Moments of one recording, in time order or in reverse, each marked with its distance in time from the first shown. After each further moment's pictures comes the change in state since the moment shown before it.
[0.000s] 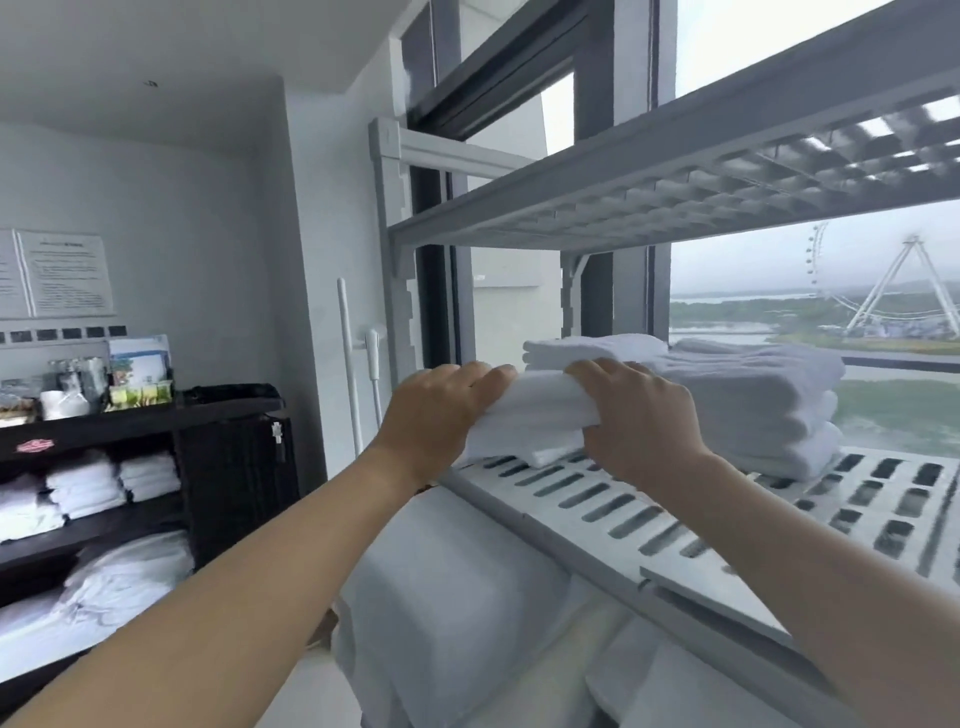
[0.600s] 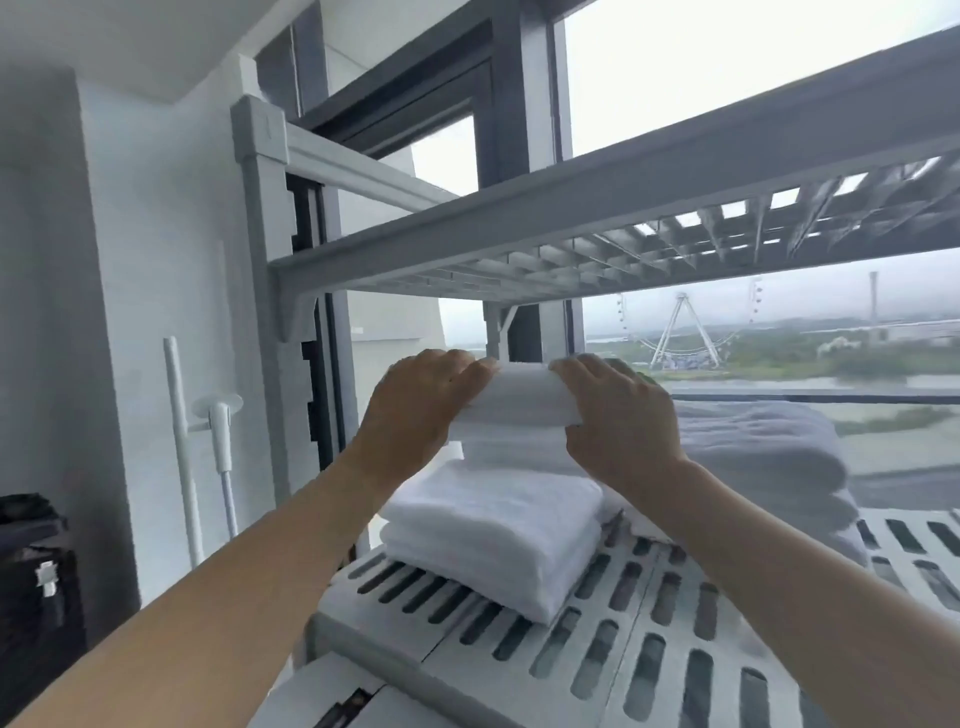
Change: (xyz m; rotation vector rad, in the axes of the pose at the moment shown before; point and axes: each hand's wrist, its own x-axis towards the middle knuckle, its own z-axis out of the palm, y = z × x) left_hand 0.129 -0.125 0.188 -0.234 0.266 0.212; right_hand 0.164 0.017 0.111 -0.214 0.281 0.150
